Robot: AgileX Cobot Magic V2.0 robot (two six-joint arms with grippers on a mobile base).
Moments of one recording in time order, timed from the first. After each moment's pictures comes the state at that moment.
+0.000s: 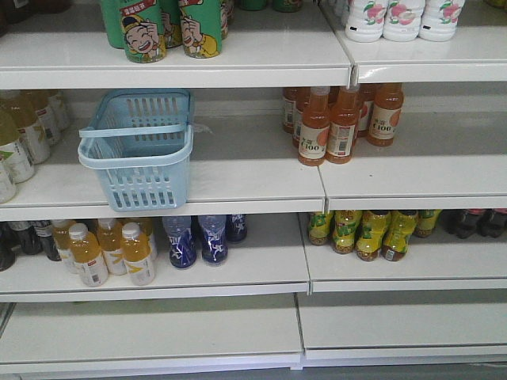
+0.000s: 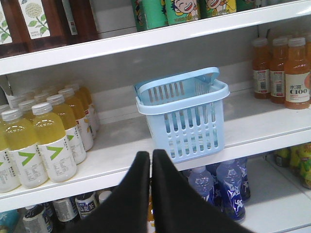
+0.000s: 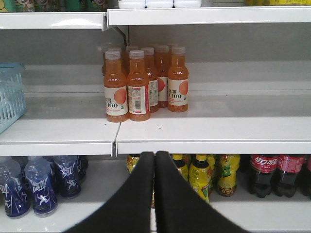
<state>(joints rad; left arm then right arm) -0.05 -0.01 0.04 0.05 0.06 0.05 0.03 -0.01 0.03 -0.17 0.12 0.20</state>
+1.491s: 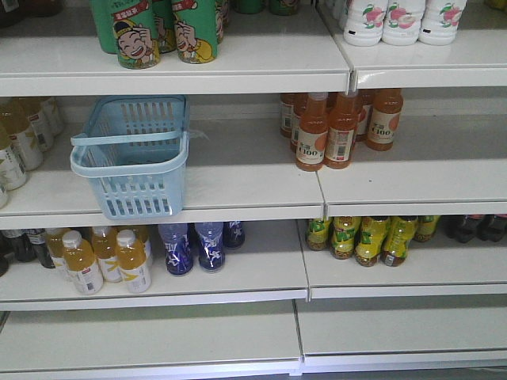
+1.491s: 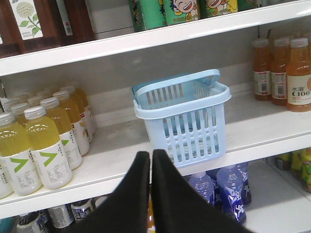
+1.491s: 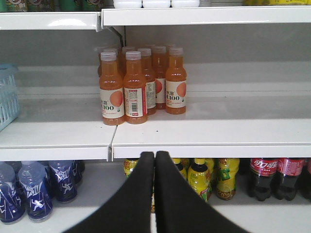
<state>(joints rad) -0.05 -0.01 0.04 0.05 0.06 0.05 0.03 -0.01 0.03 -0.17 0.12 0.20</state>
